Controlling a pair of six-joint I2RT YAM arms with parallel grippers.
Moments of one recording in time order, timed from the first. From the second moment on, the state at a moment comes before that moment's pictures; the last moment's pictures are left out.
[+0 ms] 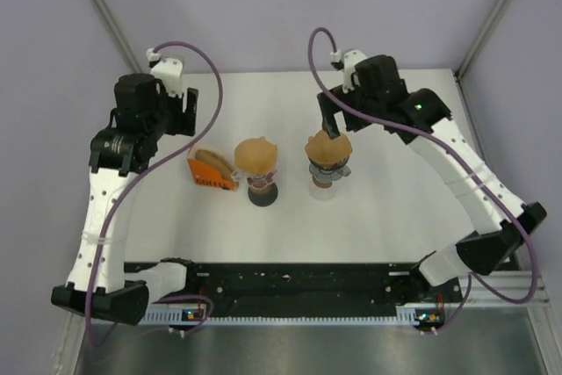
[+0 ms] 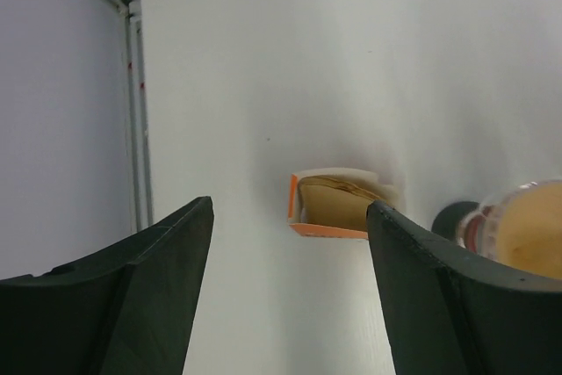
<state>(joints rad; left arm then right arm) -0.21 1.14 1.56 -0.89 -0.09 0.14 0.63 1.52 1.75 -0.98 0.06 0.07</state>
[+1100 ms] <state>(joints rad) 0.28 1.11 0.64 0.11 0.10 -0.04 0.03 1.27 0.70 0.13 0.01 0.20</state>
